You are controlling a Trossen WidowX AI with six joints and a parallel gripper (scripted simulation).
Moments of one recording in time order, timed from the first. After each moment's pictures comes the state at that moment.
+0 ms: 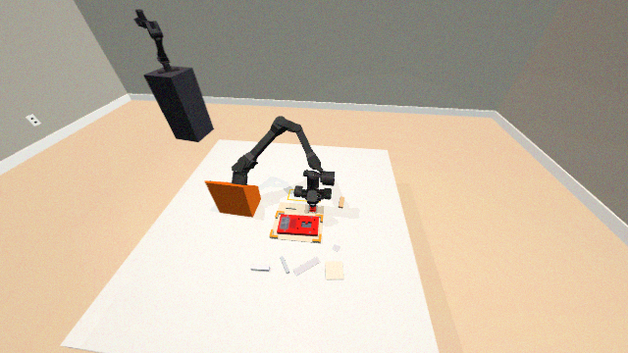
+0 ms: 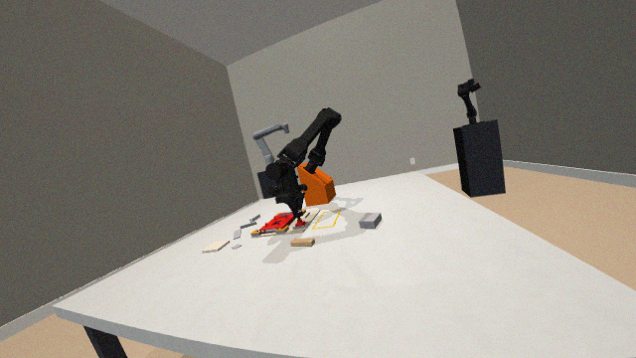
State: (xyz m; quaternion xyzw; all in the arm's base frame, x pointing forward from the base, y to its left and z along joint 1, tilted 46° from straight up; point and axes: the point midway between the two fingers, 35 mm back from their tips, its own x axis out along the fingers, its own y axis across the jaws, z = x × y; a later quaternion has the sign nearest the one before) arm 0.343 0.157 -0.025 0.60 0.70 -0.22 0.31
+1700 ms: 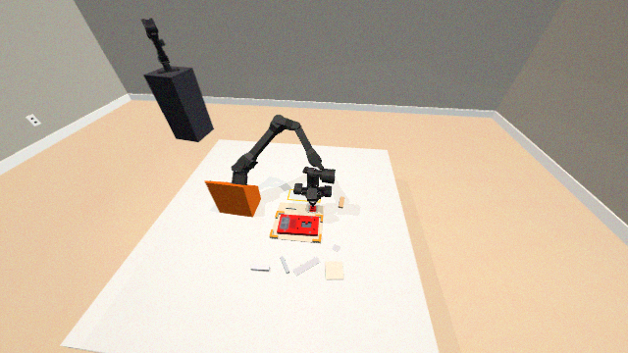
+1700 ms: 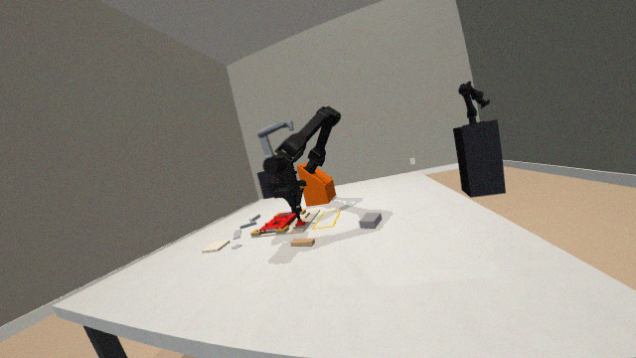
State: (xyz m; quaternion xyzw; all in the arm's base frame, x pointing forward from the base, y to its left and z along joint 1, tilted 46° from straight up) arm 0.345 0.143 -0.012 0.61 0.70 -0.22 0.30
